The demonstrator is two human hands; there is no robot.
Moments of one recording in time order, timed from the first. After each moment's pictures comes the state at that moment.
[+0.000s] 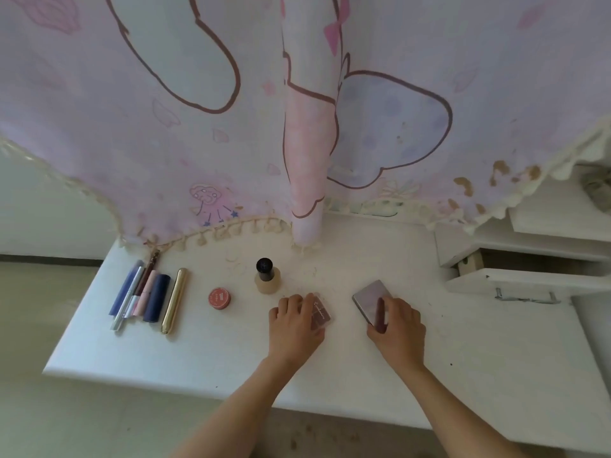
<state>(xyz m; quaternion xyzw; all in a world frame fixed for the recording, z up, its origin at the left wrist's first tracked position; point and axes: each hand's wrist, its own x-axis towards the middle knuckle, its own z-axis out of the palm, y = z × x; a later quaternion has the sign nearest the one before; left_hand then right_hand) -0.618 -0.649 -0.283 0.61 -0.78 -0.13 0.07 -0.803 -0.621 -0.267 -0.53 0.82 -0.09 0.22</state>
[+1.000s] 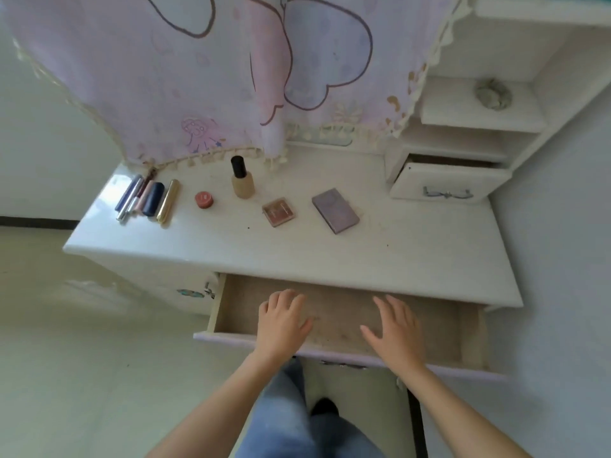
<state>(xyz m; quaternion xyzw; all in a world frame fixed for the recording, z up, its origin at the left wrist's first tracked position) -0.644 -0.432 -0.285 0.58 -0.81 -0.09 0.09 -0.852 -0.390 -0.261 -0.62 0.76 -0.03 0.21</state>
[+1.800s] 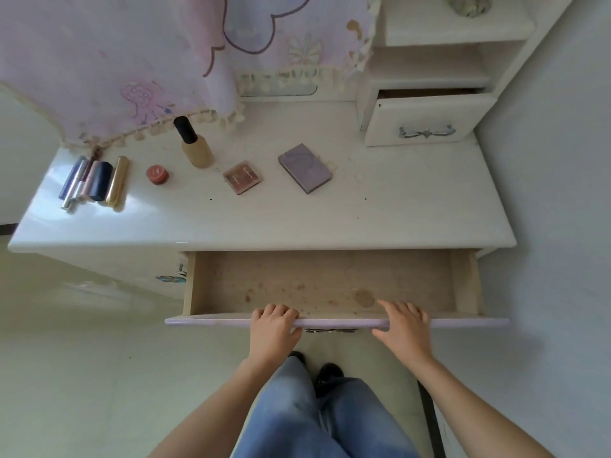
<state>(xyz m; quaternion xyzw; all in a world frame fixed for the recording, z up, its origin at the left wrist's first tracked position) -0.658 -0.382 -0.355 0.54 -0.84 -0.10 -0.02 -0.893 -0.331 -0.328 -0.57 0.78 0.03 0.24</state>
